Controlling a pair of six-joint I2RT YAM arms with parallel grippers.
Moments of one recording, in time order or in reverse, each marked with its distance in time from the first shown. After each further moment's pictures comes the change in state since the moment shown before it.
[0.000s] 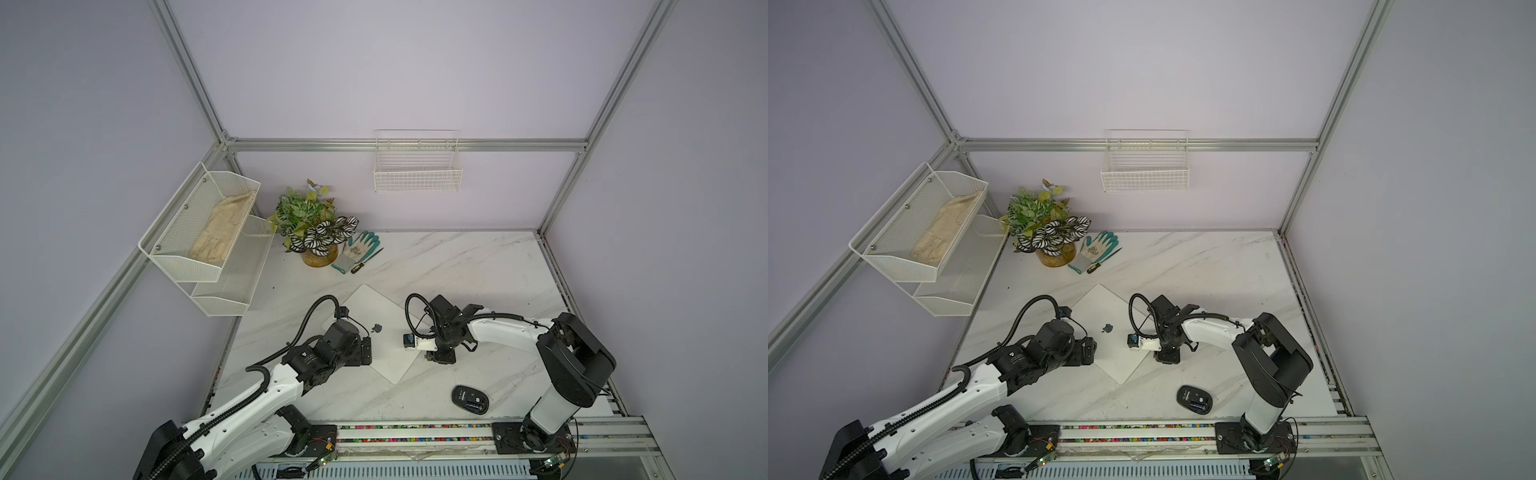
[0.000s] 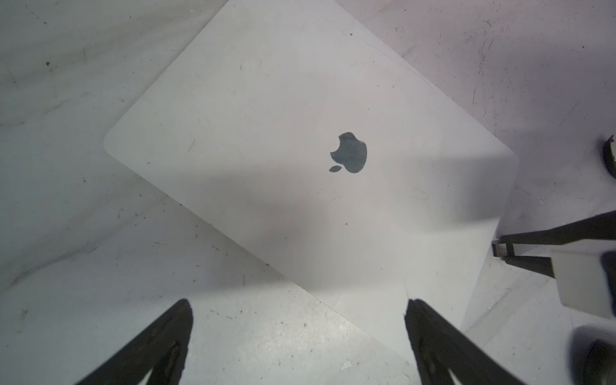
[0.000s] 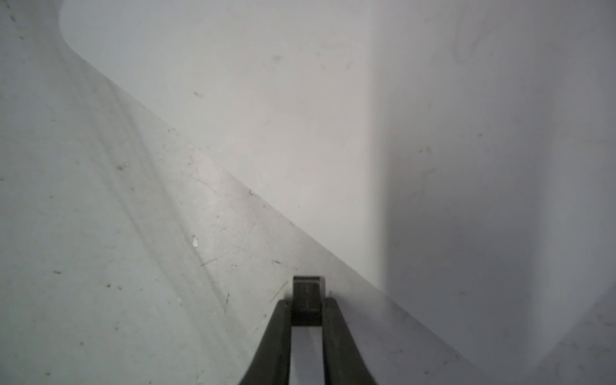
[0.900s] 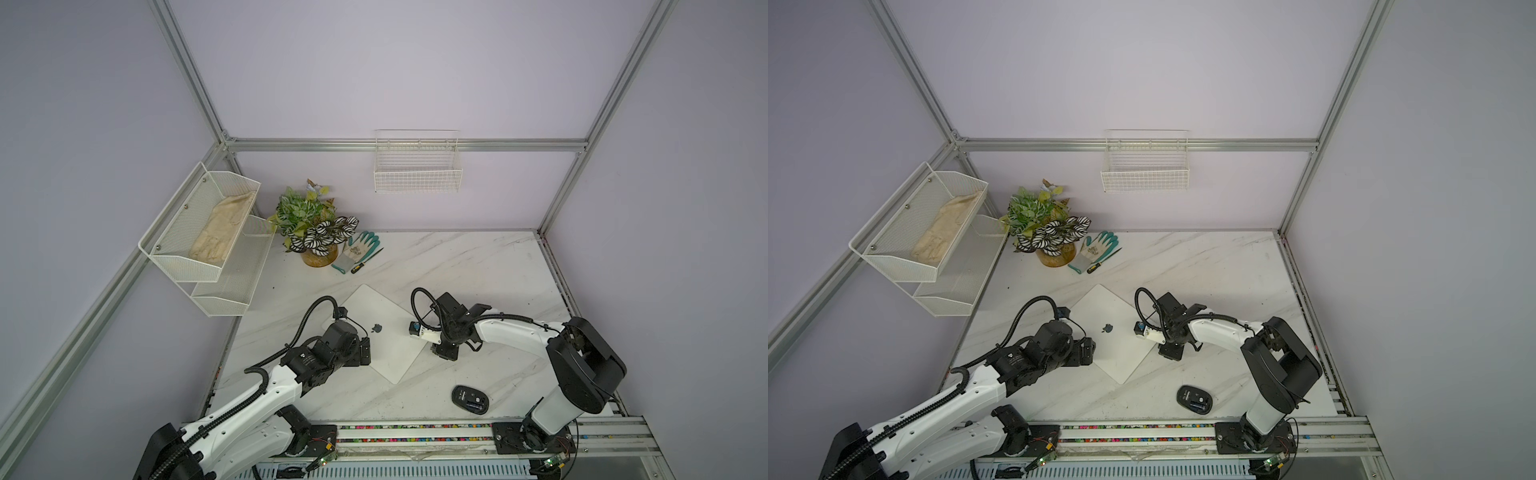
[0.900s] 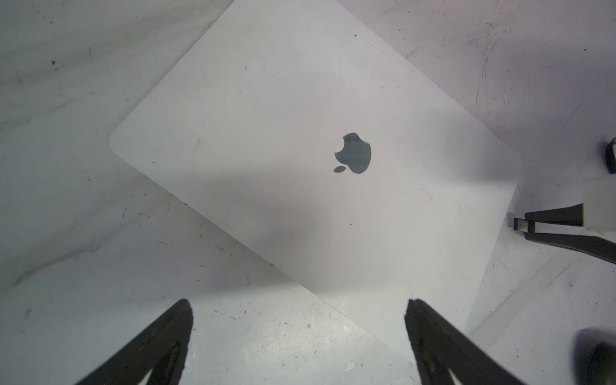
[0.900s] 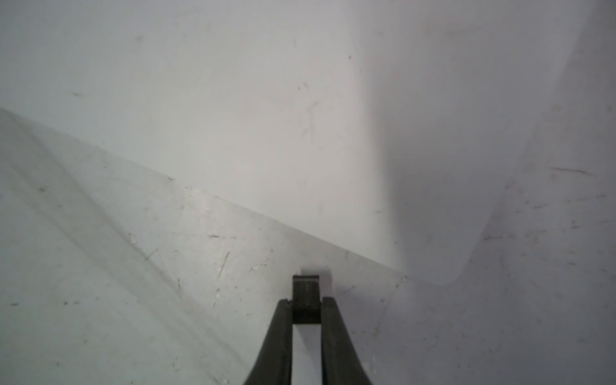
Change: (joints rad) left arm 0.008 -0.012 -0.013 0.005 0.001 0.007; right arm -0.042 -0.059 -0.032 0.032 0.075 0.224
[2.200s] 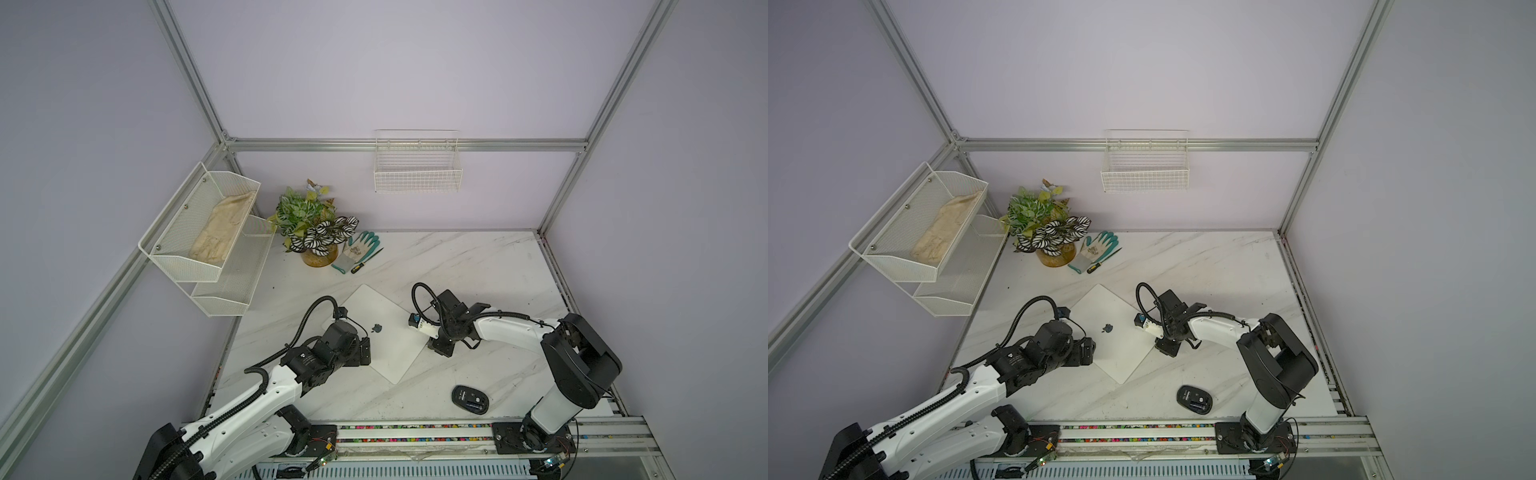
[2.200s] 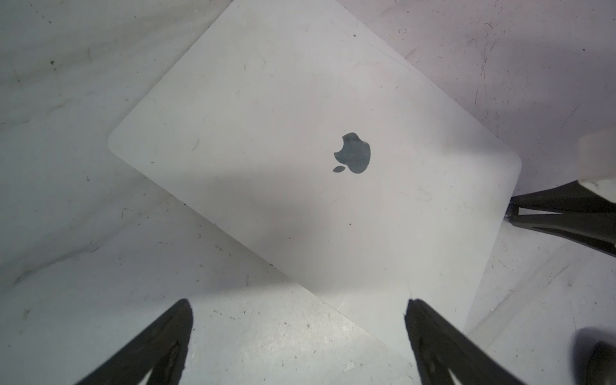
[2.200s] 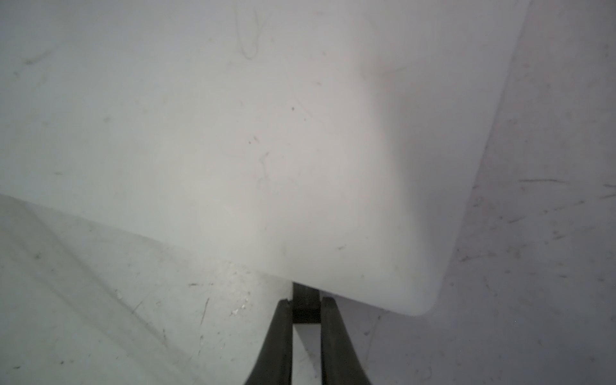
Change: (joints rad) left arm 0.000 0.000 0.000 0.001 0.001 0.000; right arm -0.019 0.031 0.000 0.087 -0.049 0.097
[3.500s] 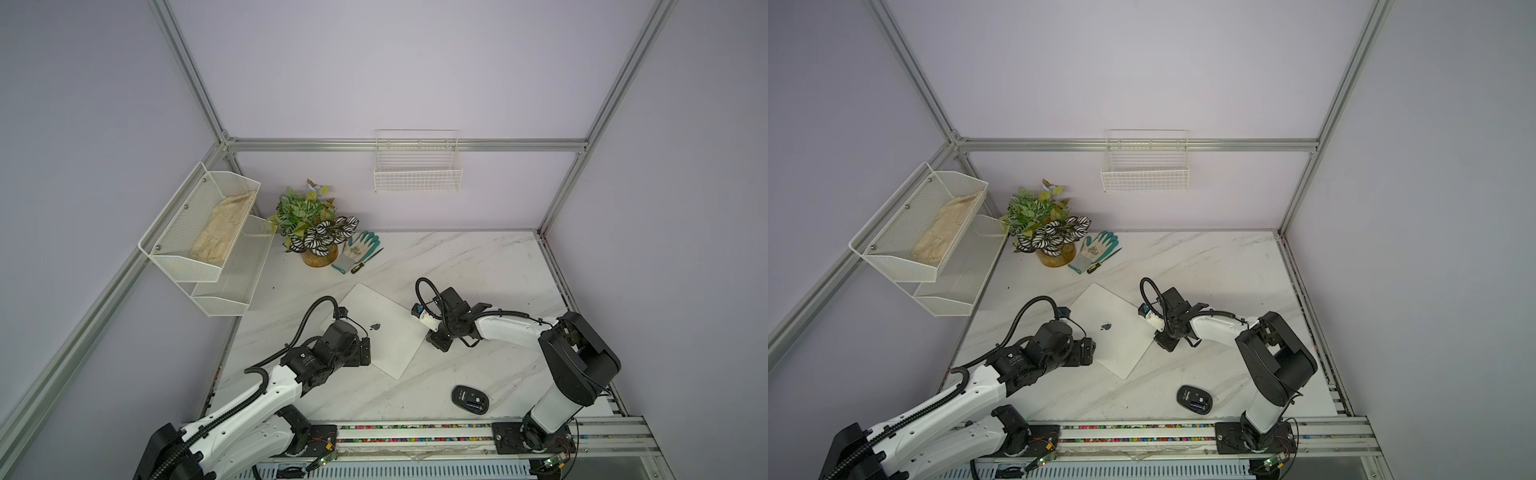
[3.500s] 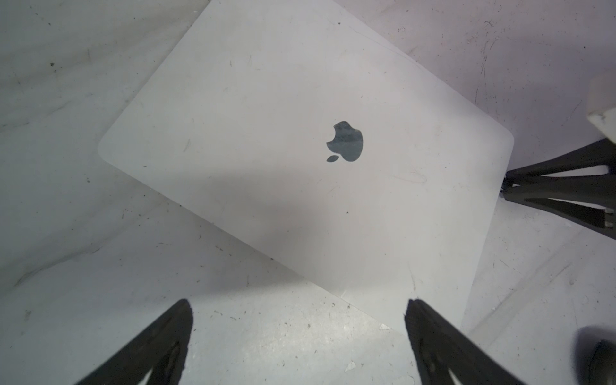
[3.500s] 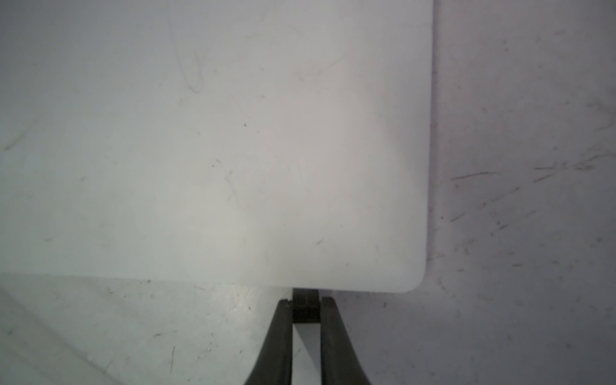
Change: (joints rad) left arm 0.000 0.000 0.000 0.000 0.000 0.007; right arm -0.027 0.013 -0.019 0.122 0.010 0.170
